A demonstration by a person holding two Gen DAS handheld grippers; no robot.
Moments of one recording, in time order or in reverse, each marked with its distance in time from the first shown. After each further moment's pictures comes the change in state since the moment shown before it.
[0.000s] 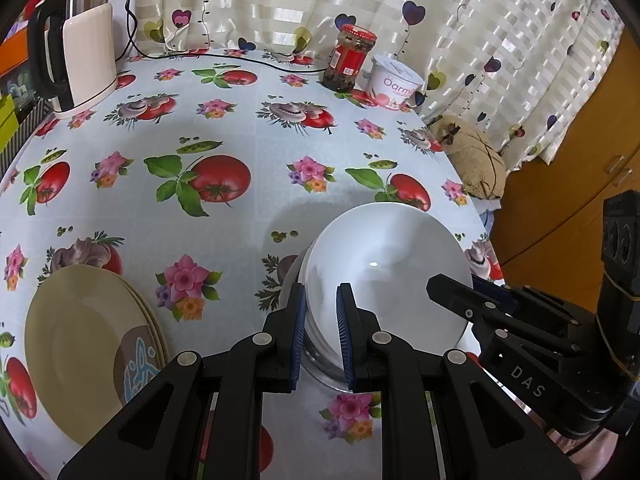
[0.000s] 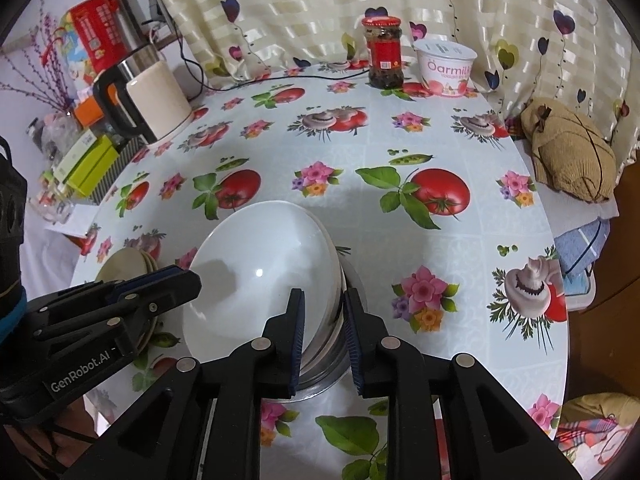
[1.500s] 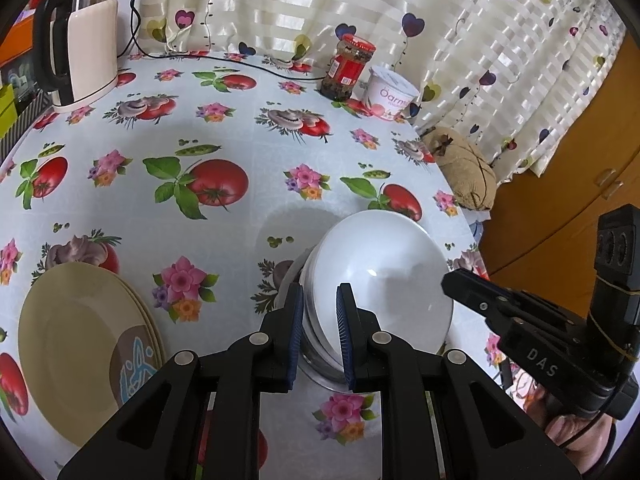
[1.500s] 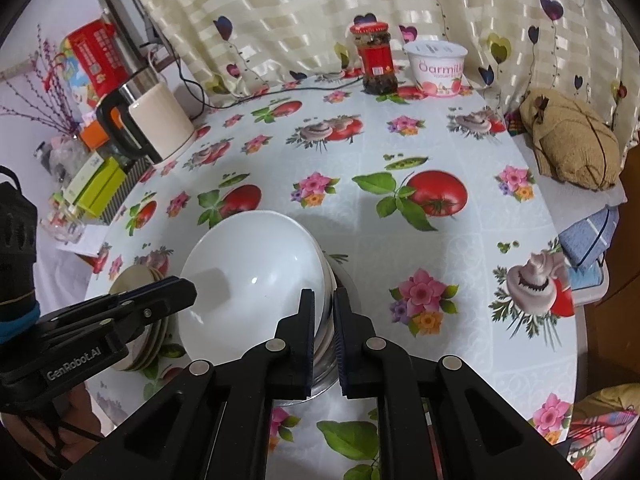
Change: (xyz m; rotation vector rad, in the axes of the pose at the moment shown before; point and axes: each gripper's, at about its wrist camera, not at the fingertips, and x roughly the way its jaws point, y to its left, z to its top) left arm -0.008 0.007 0.000 -0.027 -0.034 -0.046; right arm -0.007 -0.015 -0.001 0.048 -0.048 0.050
